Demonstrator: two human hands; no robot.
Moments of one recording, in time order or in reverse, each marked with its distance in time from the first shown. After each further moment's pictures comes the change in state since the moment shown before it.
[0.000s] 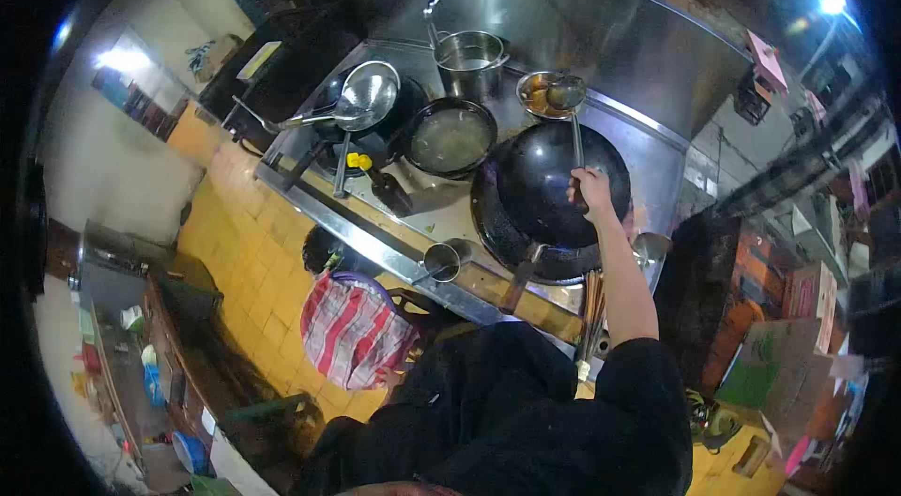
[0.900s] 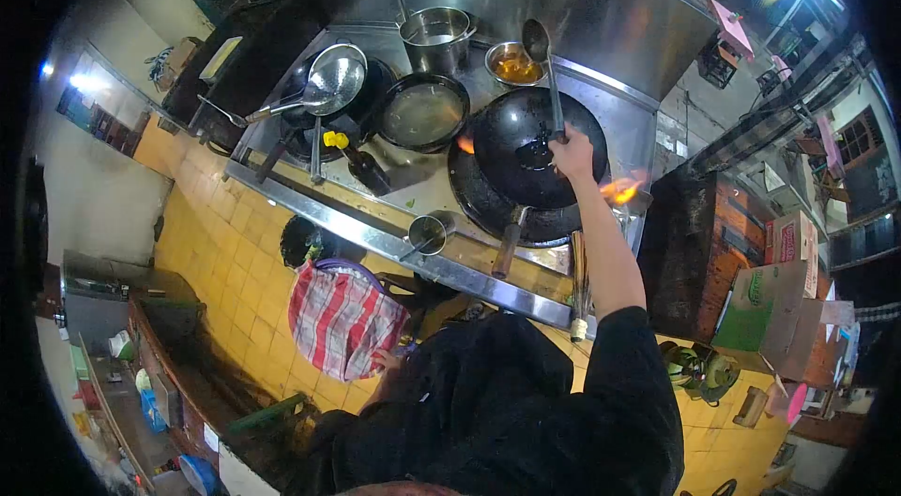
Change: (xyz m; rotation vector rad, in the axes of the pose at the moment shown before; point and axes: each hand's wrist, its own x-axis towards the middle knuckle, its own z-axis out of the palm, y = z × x) left_hand 0.007 0.014 -0.009 0.117 -0.188 -0.020; right_hand -0.025 0.002 0.006 -0.526 0.125 -0.287
